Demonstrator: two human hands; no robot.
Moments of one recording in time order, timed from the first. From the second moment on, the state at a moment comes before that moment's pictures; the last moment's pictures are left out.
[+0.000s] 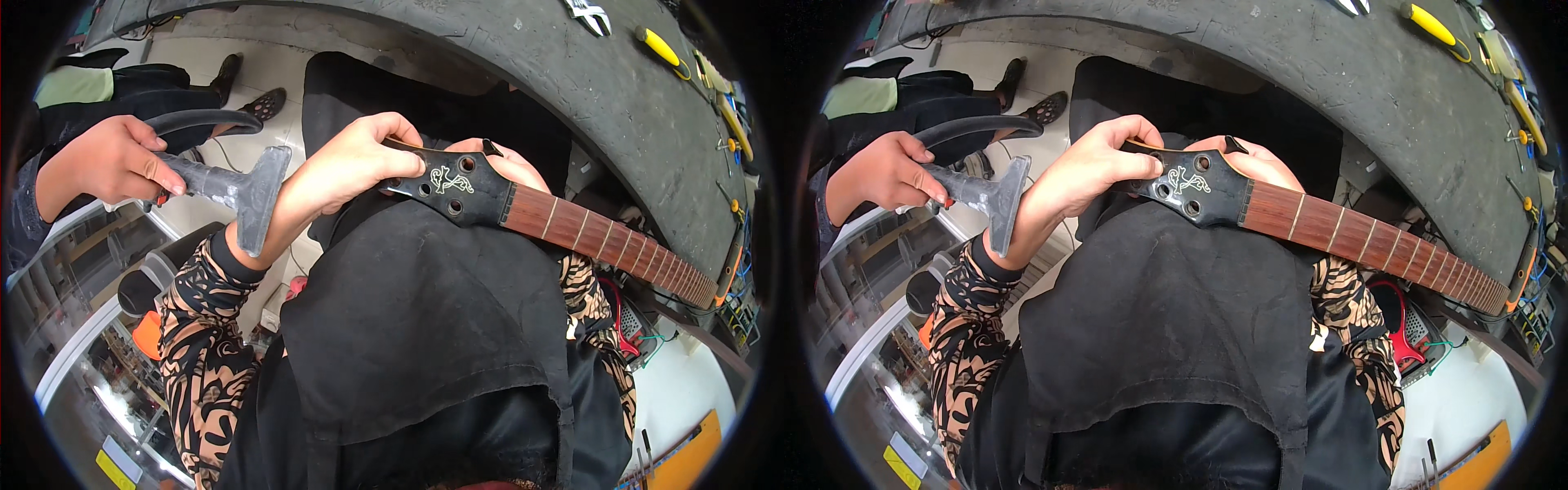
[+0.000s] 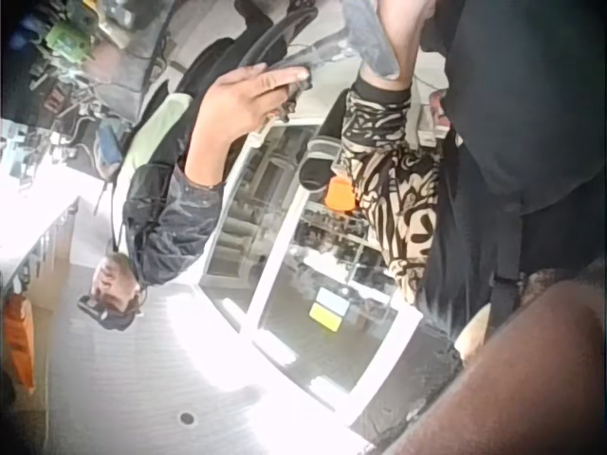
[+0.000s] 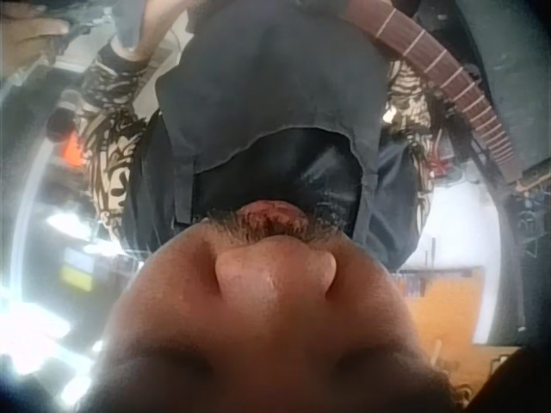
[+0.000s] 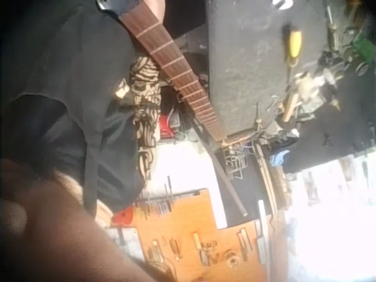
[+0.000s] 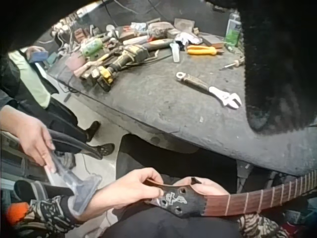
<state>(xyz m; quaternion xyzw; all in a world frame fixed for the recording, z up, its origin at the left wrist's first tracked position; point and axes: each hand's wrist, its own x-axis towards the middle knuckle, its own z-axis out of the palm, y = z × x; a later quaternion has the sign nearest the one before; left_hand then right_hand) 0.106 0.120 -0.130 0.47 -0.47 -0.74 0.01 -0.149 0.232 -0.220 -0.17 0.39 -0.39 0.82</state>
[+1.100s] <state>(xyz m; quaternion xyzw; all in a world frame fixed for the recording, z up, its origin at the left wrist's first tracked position) 0.116 0.129 -0.139 0.47 -0.48 -0.74 0.06 -0.141 0.220 -0.184 -0.09 0.38 -0.38 0.84</state>
